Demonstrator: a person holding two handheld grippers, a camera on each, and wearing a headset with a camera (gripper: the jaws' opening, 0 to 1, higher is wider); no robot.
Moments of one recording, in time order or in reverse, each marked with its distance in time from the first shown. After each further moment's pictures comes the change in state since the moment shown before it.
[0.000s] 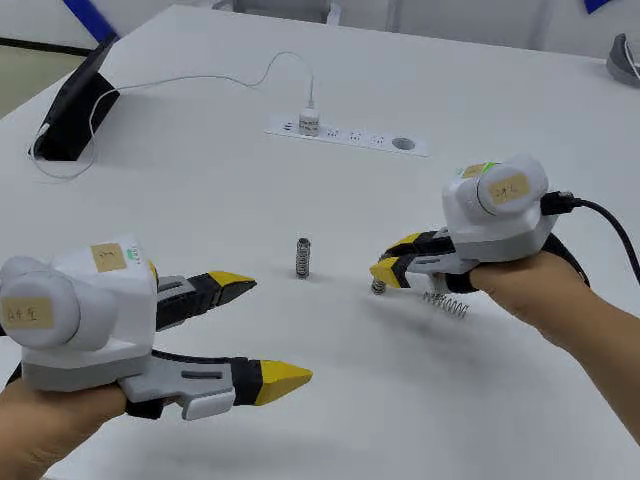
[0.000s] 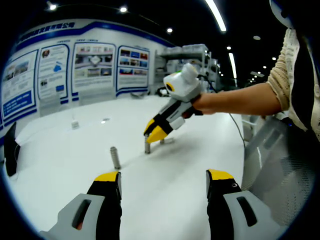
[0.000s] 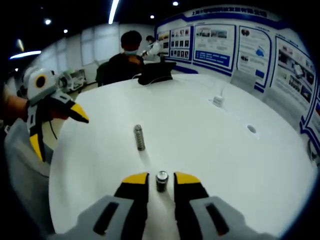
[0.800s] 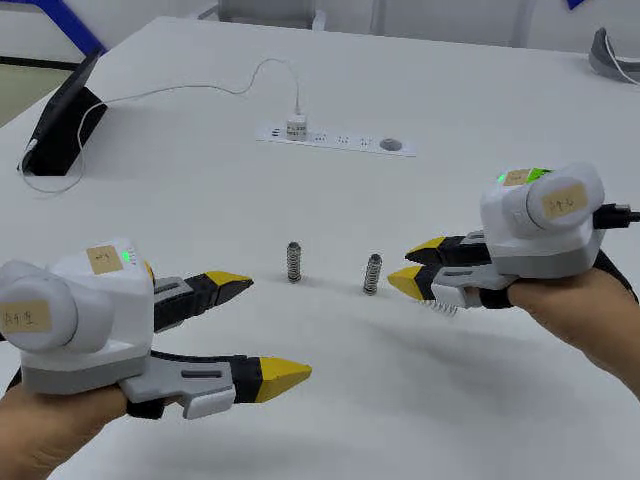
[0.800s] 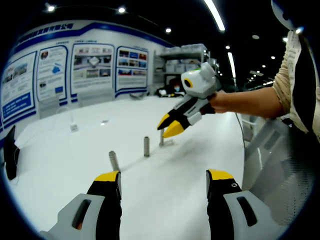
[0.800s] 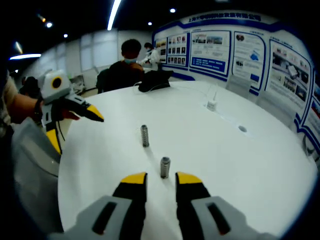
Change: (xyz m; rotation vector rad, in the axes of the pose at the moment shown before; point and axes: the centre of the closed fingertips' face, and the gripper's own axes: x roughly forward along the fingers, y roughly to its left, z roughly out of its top) left arm 0.005 -0.001 0.006 0.011 0.000 -0.006; right arm -0.044 0.007 -0.007 0.009 -0.060 -0.024
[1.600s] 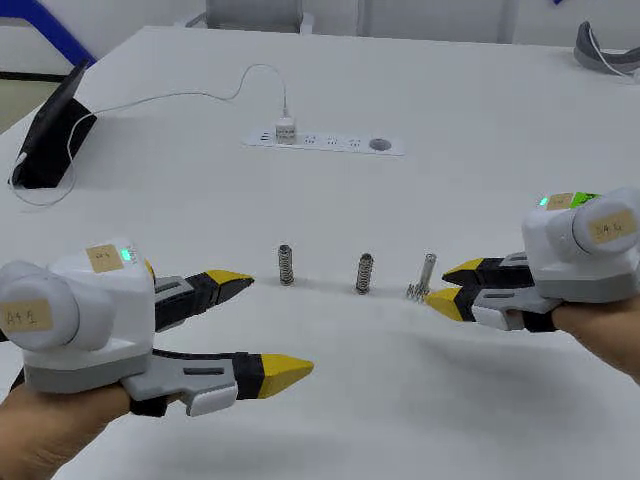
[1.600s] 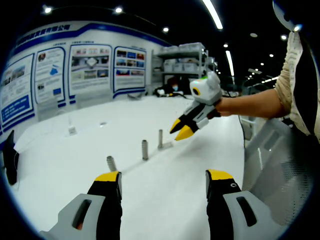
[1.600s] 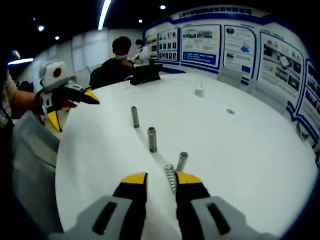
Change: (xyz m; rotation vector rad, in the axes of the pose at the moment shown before) left arm 0.006 -0.003 0.007 0.019 0.007 -0.008; right arm -0.025 -0.019 -0.046 0.058 0.039 -0.049
